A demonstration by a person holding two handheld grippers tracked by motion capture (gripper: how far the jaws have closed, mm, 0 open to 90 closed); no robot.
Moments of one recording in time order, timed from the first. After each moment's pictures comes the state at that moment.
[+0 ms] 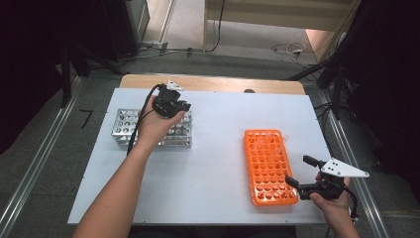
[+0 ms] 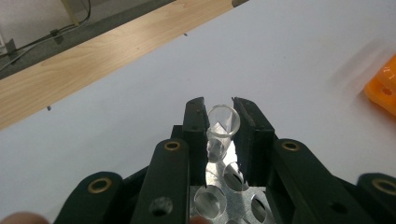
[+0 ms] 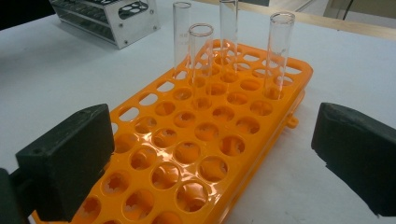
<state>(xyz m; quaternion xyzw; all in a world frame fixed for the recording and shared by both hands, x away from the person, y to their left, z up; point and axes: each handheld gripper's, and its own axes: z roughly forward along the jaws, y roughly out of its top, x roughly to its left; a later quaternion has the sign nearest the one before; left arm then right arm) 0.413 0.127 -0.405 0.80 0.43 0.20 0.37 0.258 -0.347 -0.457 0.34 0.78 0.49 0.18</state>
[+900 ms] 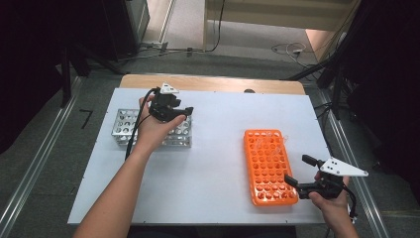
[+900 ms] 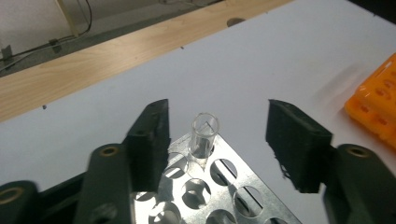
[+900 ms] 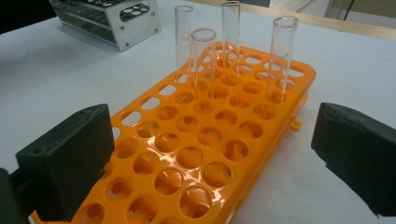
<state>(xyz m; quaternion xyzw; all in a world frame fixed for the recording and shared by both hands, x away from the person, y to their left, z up) 0.394 0.134 -0.405 0.76 0.45 0.20 0.43 0.259 -0.344 -0.455 0.34 0.78 0.49 0.18</state>
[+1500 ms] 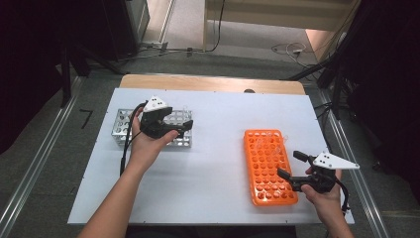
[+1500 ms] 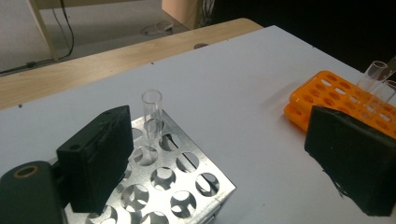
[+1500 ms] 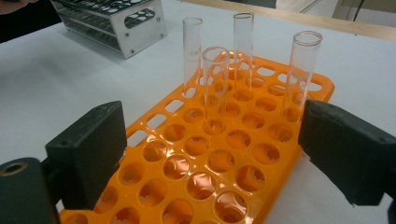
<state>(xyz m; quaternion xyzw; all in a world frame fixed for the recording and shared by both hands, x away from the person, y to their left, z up) 0.336 0.142 -0.404 0.73 0.42 0.19 0.50 0.272 -0.327 -0.452 0.34 0.78 0.50 0.16</state>
